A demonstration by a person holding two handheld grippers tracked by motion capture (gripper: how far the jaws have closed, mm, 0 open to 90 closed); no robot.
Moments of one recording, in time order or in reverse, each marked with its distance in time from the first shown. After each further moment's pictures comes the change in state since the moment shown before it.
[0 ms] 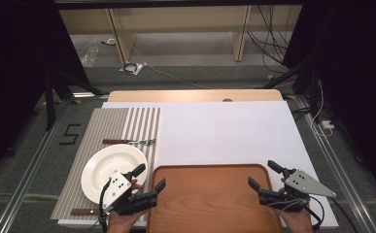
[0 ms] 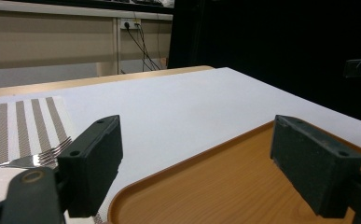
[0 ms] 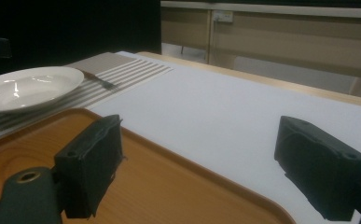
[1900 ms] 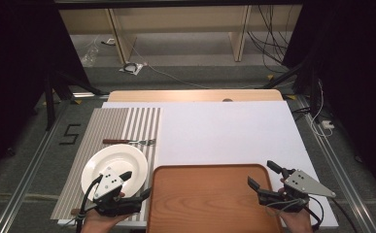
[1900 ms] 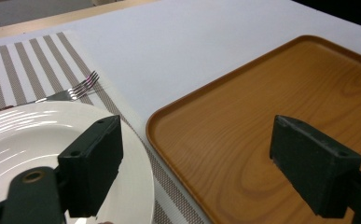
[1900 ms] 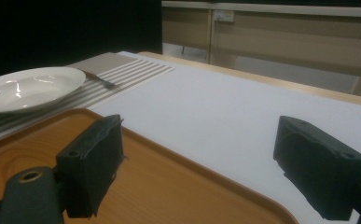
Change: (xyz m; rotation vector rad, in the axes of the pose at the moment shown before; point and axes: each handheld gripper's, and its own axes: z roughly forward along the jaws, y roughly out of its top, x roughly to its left) left arm 0.023 0.021 -0.028 0.363 0.013 0.083; right arm 0.001 0.000 0.000 0.003 0.005 0.002
